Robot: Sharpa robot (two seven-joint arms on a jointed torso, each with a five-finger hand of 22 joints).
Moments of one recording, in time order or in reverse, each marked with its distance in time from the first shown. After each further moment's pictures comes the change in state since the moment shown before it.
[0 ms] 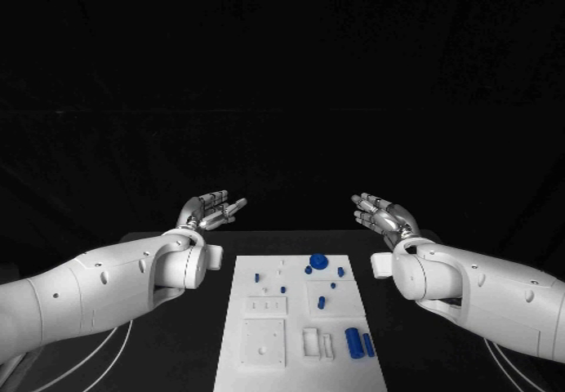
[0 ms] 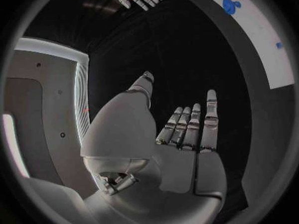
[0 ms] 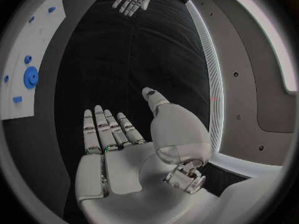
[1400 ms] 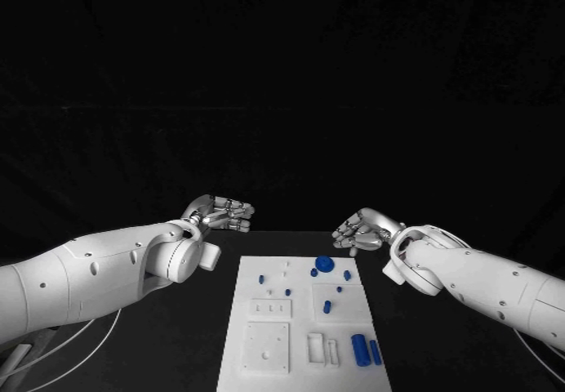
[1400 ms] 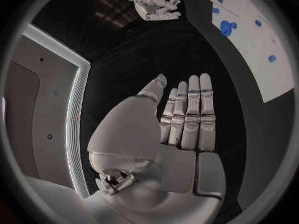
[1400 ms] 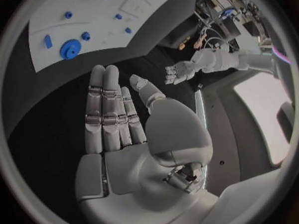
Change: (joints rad) left arm 0.094 -0.052 -0.047 0.037 -0.064 0.255 -0.117; left_hand 0.024 0.169 0.043 -0.238 0.009 0.516 -0.020 0.027 0.024 0.686 -0.050 0.031 0.019 0.696 -0.076 0.031 0.072 -0.118 0.286 -0.227 0.206 0.100; right arm 0.043 0.114 0.018 -0.235 -1.029 0.304 -0.199; right_hand 0.188 -0.074 0.070 -0.225 -0.027 0.686 -0.032 0.035 0.033 0.686 -0.147 0.025 0.022 0.868 -0.232 0.258 0.330 0.031 0.899 -0.265 0.325 0.139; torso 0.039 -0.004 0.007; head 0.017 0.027
